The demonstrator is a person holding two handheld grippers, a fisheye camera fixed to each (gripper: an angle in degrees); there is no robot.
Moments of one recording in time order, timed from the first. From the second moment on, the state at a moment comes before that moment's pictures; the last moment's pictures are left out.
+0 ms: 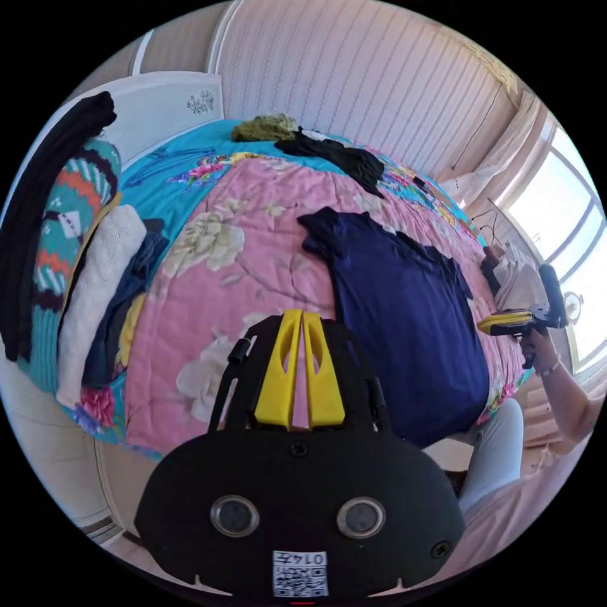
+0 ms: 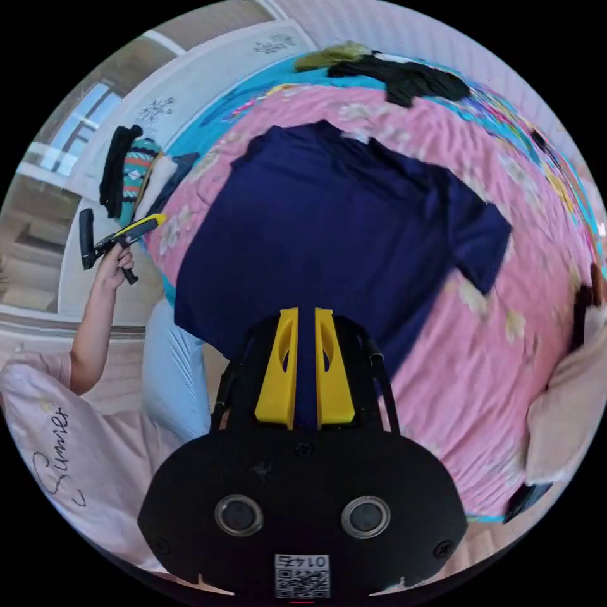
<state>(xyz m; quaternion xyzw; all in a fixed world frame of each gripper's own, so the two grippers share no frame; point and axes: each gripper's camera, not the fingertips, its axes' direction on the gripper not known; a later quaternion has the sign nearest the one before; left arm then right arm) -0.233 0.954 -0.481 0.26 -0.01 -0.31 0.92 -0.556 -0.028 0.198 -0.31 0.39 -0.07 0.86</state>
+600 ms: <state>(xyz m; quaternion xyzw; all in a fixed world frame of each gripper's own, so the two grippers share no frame) -0.295 1.009 -0.452 0.32 0.10 -0.34 0.88 -0.644 -0.274 0.596 -0.41 0.47 -0.24 0.75</state>
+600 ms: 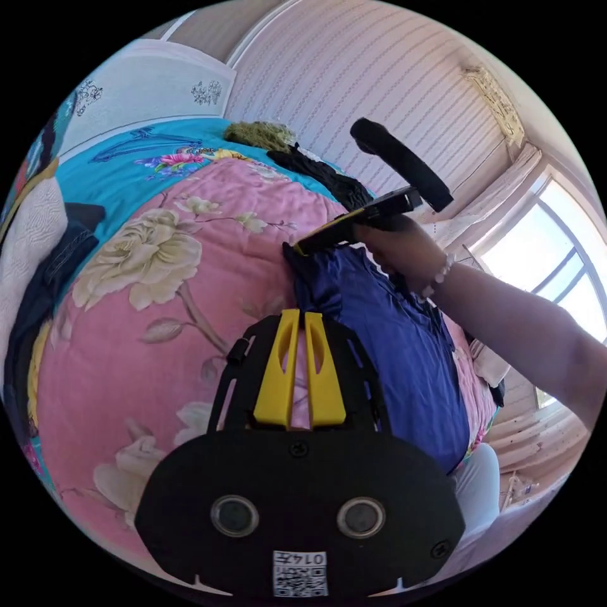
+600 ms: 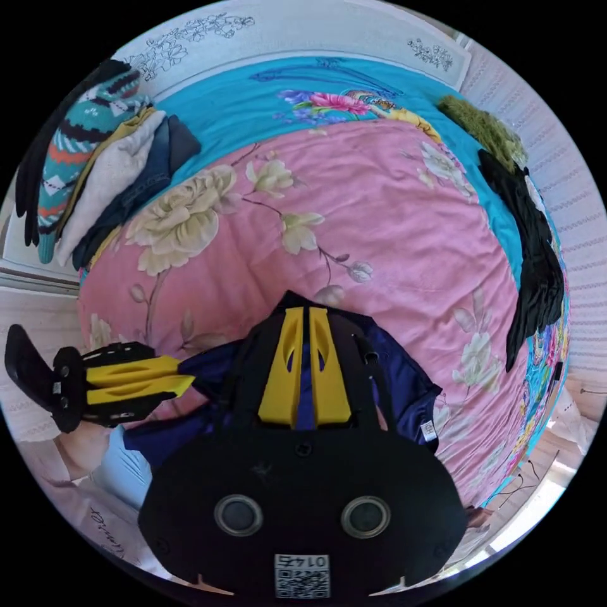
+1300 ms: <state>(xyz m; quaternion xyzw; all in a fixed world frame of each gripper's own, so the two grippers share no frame) -0.308 1.032 -0.446 0.31 0.14 -0.29 0.89 -0.753 -0.402 0.638 -0.48 0.48 -0.21 0.70</state>
